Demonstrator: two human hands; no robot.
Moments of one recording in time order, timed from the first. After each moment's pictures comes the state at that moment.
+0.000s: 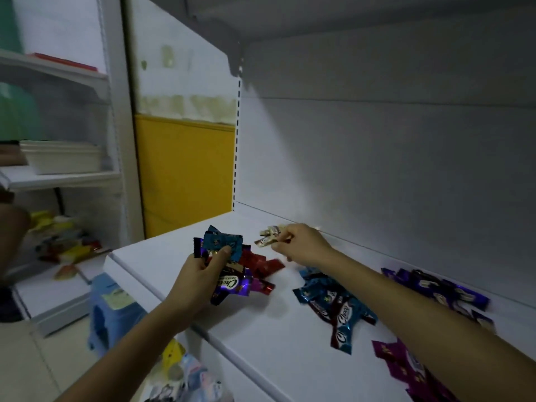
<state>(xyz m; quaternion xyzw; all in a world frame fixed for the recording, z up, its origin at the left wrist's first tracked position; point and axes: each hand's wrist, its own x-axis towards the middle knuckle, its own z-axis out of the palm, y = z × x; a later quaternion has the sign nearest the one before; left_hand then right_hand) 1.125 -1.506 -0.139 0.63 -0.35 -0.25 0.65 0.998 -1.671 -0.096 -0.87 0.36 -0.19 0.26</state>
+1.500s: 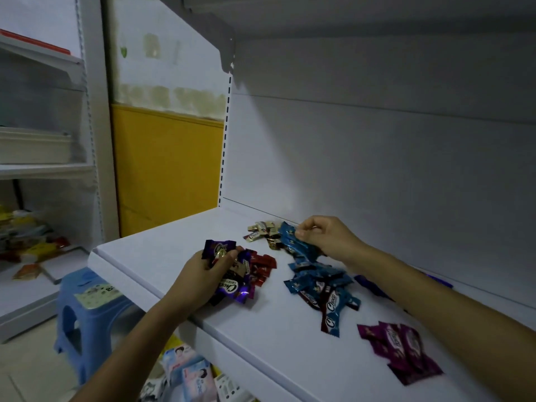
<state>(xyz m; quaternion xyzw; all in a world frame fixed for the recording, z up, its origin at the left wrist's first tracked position) 1.133 -1.510 -0.150 0.63 -0.46 -0.23 0.58 0.944 -1.654 -0.074 -0.78 0.35 -0.28 0.44</state>
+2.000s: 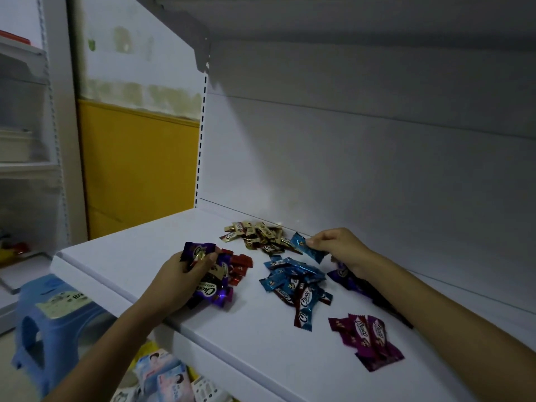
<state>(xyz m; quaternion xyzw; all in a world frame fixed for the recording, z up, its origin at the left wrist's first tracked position) 1.129 -1.512 -0.153 0.65 -0.47 -0.21 0.56 0.887 -1.685 -0.085 -0.75 0.47 -0.28 0.37</state>
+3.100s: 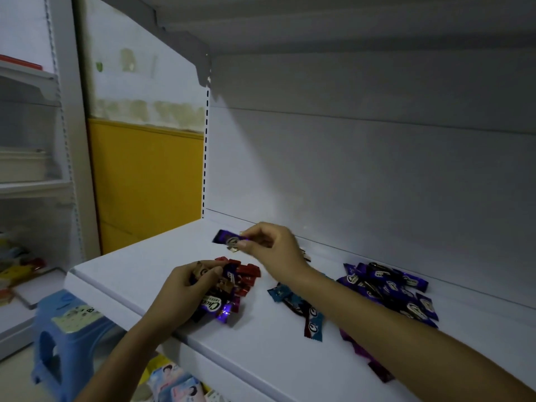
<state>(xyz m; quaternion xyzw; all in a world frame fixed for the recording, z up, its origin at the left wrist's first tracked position) 1.129 -1.501 -0.147 0.60 -0.51 -0.21 0.58 0.987 -1.614 -0.094 -0.81 0.22 -0.40 0.37</state>
